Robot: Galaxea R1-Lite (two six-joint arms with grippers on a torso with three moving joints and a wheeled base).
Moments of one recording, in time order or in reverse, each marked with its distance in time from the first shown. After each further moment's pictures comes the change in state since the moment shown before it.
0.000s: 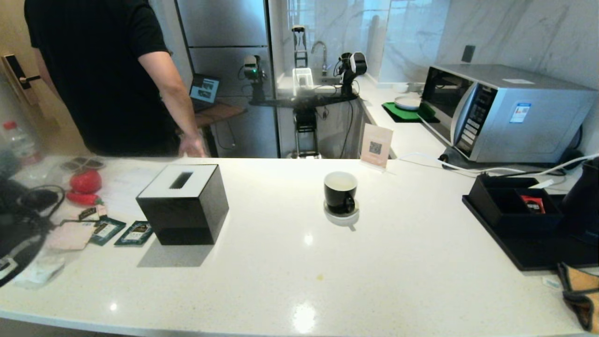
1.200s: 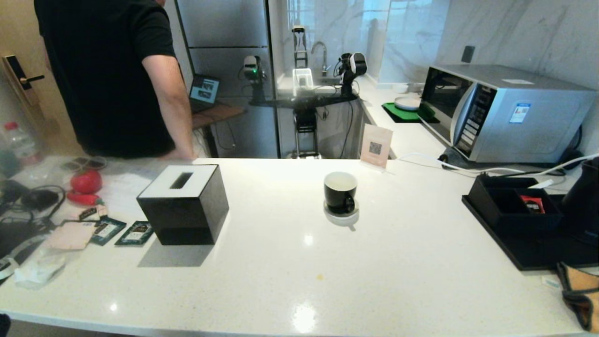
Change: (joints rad) left arm 0.167 -0.685 0.680 -0.198 -0.461 0.125; right arm 0.000 0.000 0.000 0.000 0.000 0.000
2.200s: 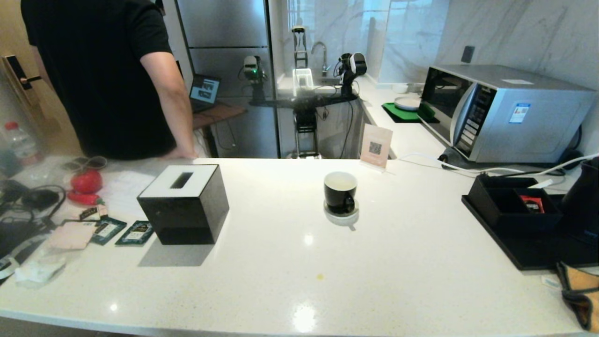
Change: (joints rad) left arm -0.071 -0.282 0.004 0.299 -0.081 -0.067; right arm 0.000 0.000 0.000 0.000 0.000 0.000
